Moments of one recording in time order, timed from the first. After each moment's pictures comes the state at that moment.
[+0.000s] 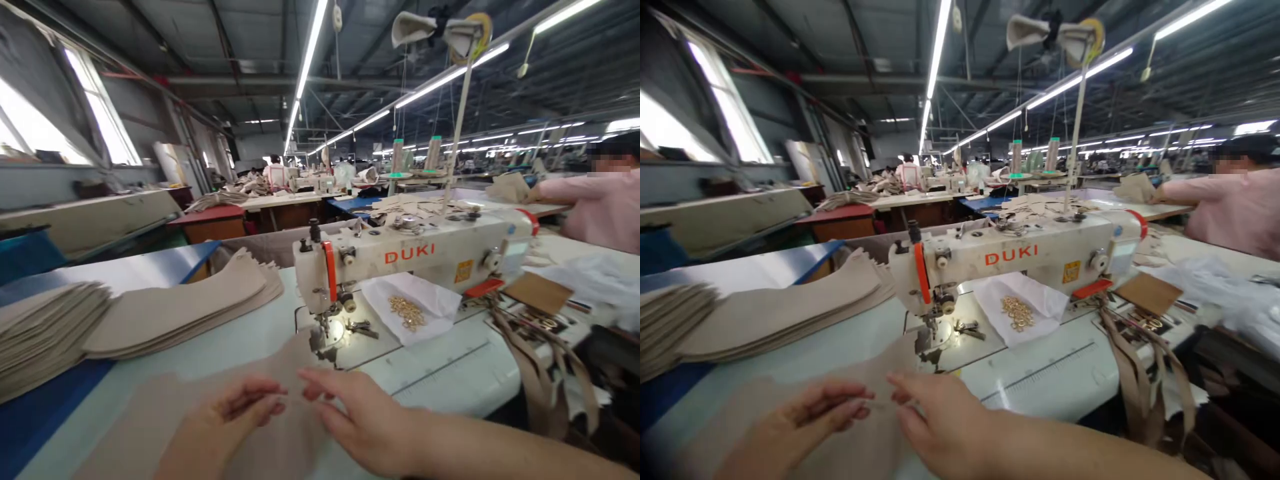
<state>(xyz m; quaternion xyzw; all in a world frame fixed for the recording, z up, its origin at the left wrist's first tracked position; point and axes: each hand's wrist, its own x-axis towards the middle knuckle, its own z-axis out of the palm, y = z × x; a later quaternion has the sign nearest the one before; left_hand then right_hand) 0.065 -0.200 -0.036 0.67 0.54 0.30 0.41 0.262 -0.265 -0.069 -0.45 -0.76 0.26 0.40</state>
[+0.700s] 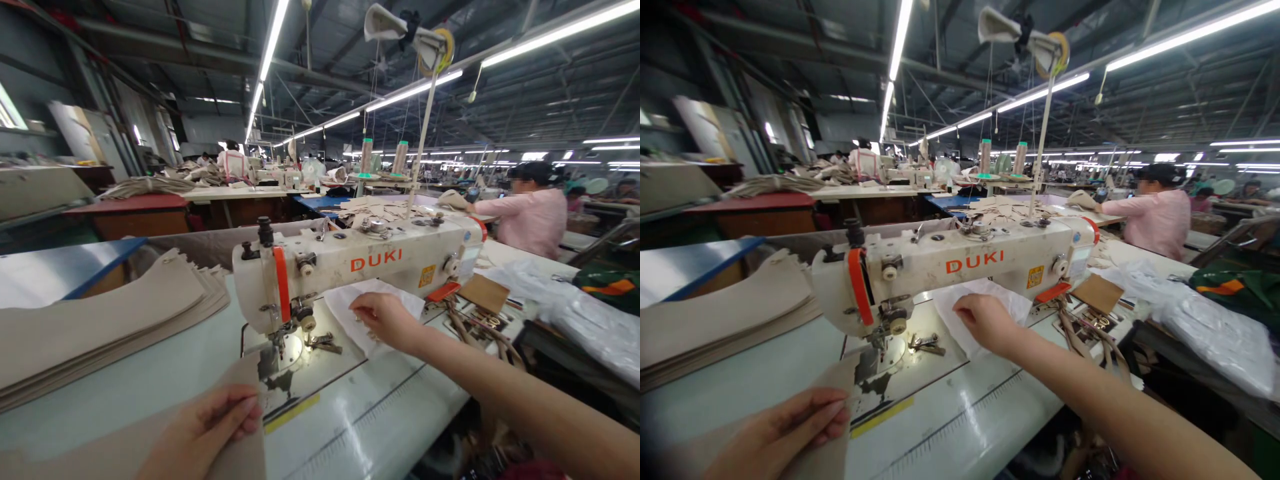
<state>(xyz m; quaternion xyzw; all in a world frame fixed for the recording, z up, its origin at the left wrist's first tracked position) 0.104 -0.149 -0.077 0.73 0.44 0.22 0.48 0.395 -0.226 -0.031 -0.69 -0.70 -0.01 0.18</state>
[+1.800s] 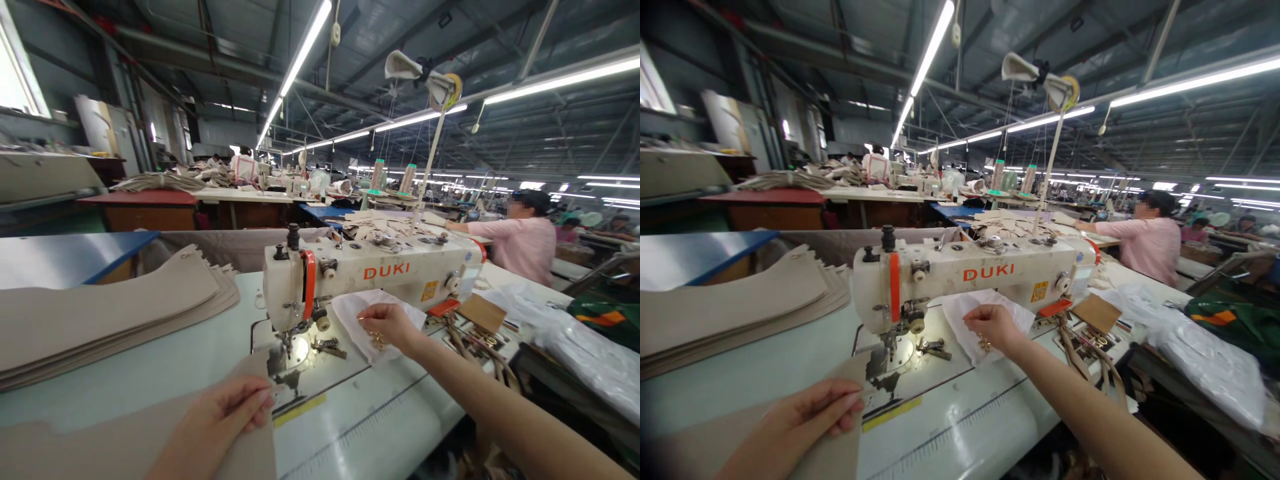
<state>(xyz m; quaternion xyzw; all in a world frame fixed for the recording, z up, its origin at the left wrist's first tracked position) 0.108 -0.161 -0.071 0.73 0.42 0.25 0.48 0.403 -0.215 -0.057 -0.68 -0.55 0.22 0.43</state>
